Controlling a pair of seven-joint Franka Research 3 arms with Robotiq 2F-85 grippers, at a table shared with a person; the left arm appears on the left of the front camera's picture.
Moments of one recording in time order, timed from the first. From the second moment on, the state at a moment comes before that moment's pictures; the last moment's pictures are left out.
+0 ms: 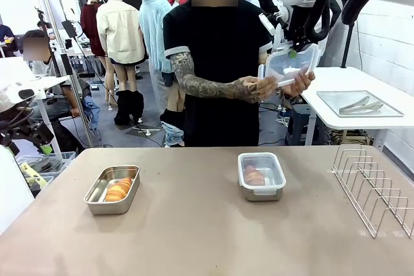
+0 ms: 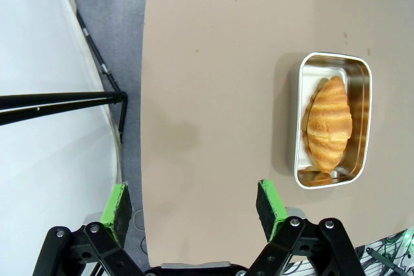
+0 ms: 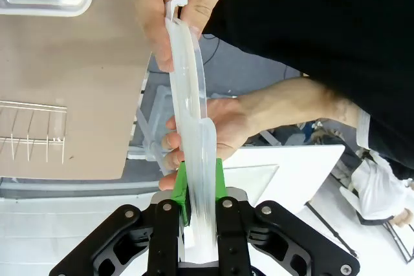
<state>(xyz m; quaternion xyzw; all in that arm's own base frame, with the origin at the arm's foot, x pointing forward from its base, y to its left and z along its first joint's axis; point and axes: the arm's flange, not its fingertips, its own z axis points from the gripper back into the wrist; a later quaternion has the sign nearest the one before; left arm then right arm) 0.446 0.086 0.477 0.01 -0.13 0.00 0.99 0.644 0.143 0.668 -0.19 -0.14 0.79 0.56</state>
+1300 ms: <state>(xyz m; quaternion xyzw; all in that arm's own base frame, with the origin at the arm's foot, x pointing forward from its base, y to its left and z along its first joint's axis) 0.446 0.087 0.477 0.01 -0.13 0.00 0.99 0.564 0.069 0.686 -0.15 -0.09 0.81 0.56</state>
